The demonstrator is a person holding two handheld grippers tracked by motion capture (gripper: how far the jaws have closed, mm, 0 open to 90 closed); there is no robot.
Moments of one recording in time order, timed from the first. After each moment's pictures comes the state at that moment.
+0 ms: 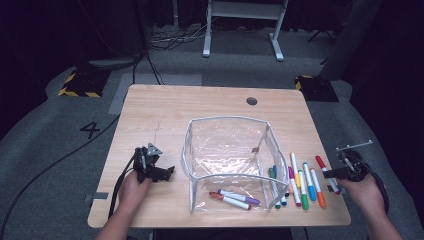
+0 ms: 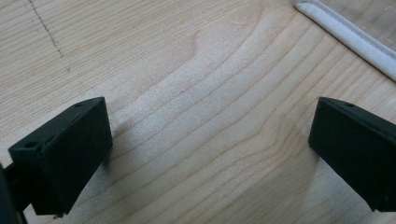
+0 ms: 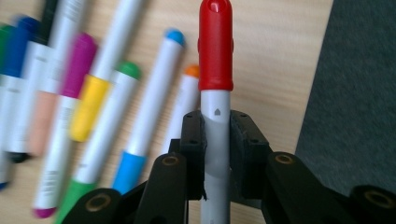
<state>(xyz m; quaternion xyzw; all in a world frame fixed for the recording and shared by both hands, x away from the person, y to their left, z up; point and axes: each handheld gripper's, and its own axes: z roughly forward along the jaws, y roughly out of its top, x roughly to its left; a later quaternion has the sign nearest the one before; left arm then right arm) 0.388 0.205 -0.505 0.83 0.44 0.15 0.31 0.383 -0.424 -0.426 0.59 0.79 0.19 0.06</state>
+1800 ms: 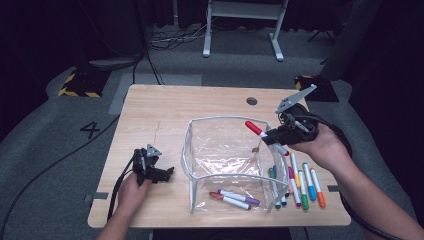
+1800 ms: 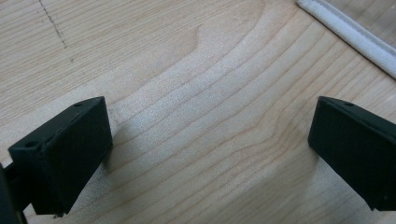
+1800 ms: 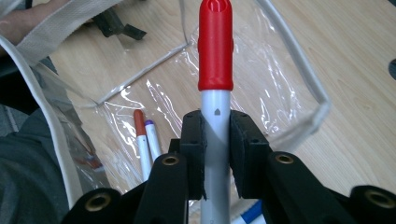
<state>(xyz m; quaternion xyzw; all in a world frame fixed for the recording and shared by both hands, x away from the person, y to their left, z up) 0.384 0.205 -0.505 0.82 0.45 0.16 0.31 0.395 -0.204 -0.256 0.26 0.92 0.28 0.05</state>
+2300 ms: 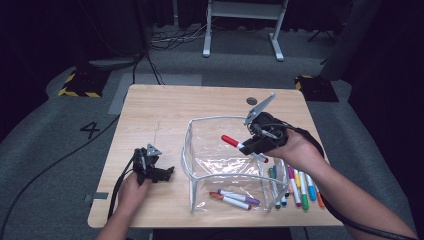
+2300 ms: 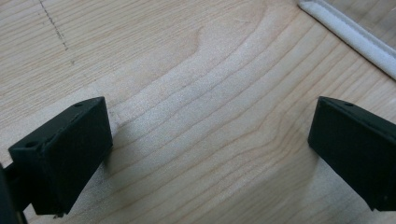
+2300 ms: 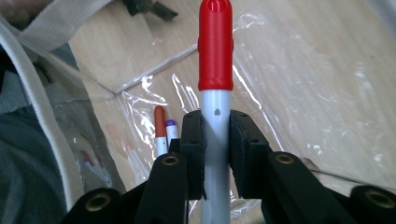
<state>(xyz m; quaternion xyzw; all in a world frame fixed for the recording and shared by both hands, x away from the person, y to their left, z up) 0.385 0.205 -0.505 0.82 0.45 0.15 0.31 0.395 -0.144 -0.286 0.20 0.95 0.23 0.01</state>
